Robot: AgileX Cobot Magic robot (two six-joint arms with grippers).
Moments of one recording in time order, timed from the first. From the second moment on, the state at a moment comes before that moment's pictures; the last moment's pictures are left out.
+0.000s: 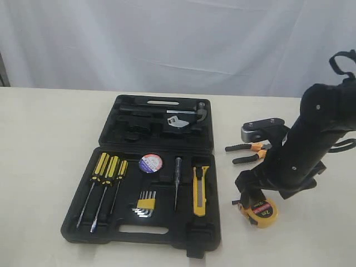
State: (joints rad) left arm 0.07 0.00 0.00 0.01 0.35 0.01; right arm -0.12 1.79 -1.01 0.15 0.72 -0.18
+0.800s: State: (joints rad) left arm 0.07 0.00 0.00 0.01 0.35 0.01; right arm -0.12 1.92 -1.01 0.13 0.67 -0.18
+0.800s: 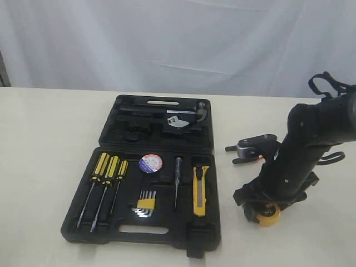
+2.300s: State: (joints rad) left arm 0.07 0.00 0.00 0.01 0.35 0.01; right arm 0.01 2.49 -2.27 0.06 1.12 0.31
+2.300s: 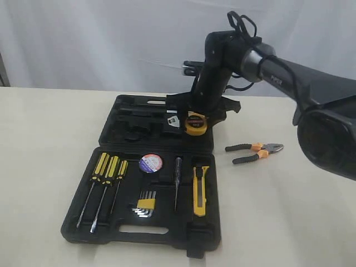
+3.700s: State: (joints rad) left arm 0.07 0.00 0.00 0.01 0.35 0.01; right arm 0.05 2.54 -2.28 -0.02 1.17 0.42
